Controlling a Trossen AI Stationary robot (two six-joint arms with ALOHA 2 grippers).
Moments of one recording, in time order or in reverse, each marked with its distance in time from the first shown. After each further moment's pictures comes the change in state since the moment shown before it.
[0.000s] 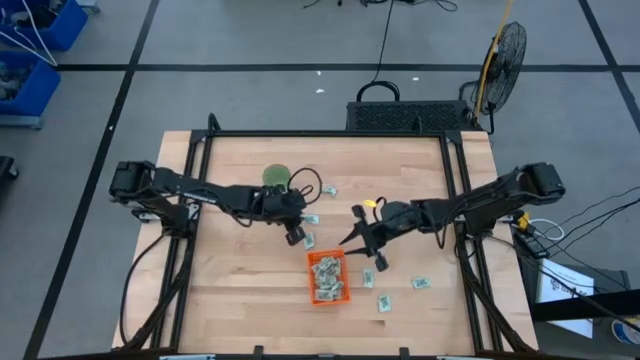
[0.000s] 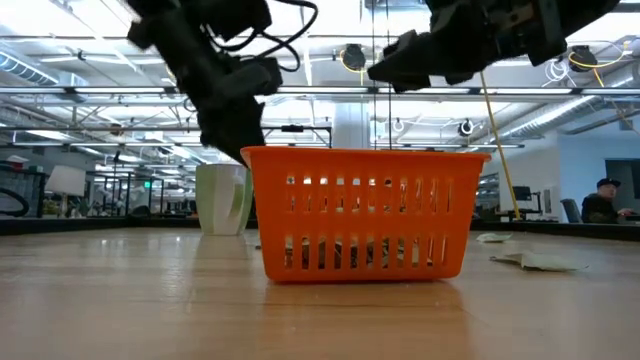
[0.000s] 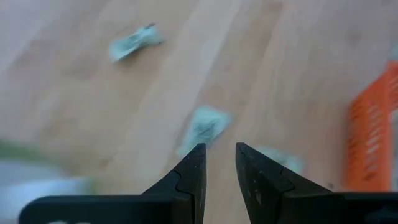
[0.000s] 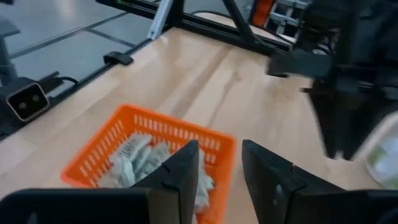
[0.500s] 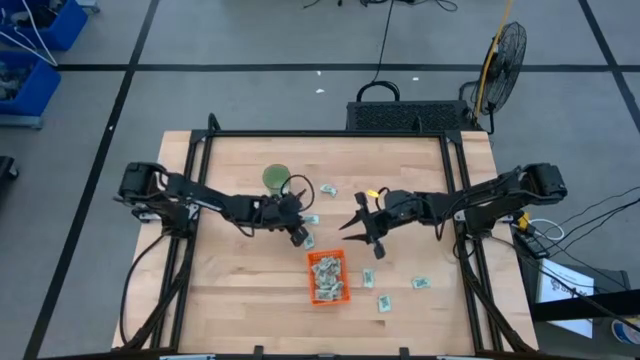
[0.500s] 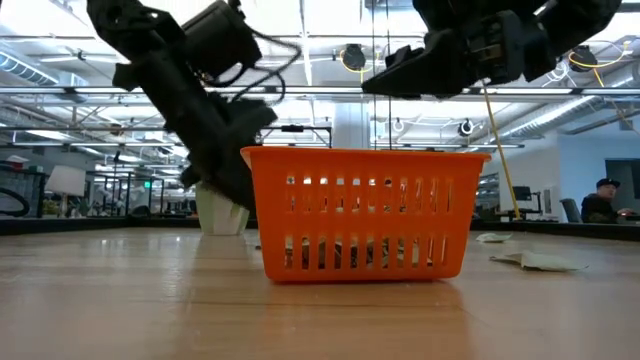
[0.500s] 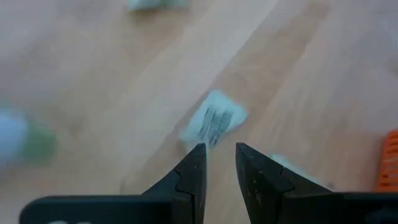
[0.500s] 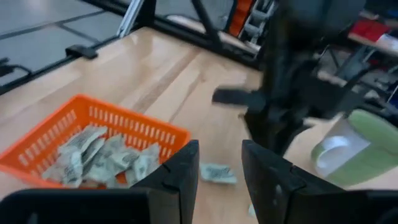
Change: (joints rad) left arm -0.019 0.073 -0.159 0.269 -0.059 -0.279; right arm -0.095 -0.022 -0.060 0.090 -0.003 -0.105
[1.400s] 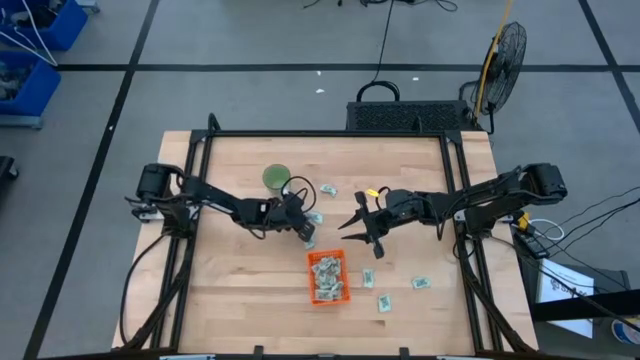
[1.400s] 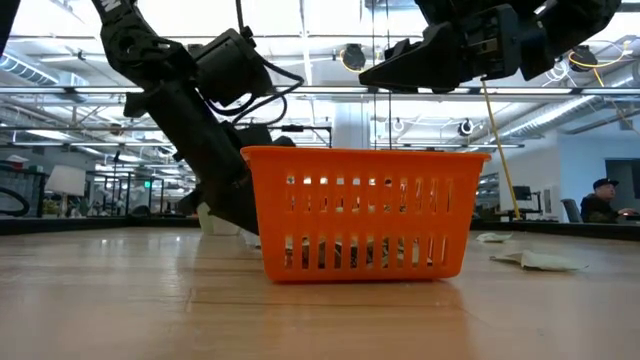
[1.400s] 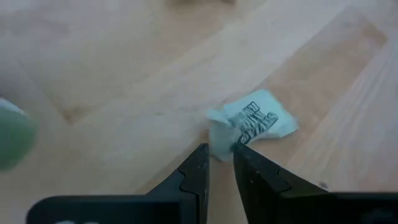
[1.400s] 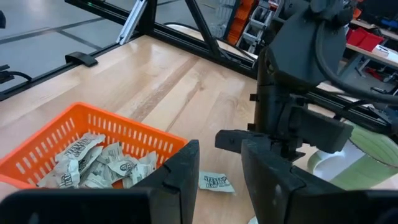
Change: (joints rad) left arm 0.012 0.141 -0.001 0.132 -0.074 -0.172; right arm -0.005 0.000 0.000 0.035 -0.005 -0.008
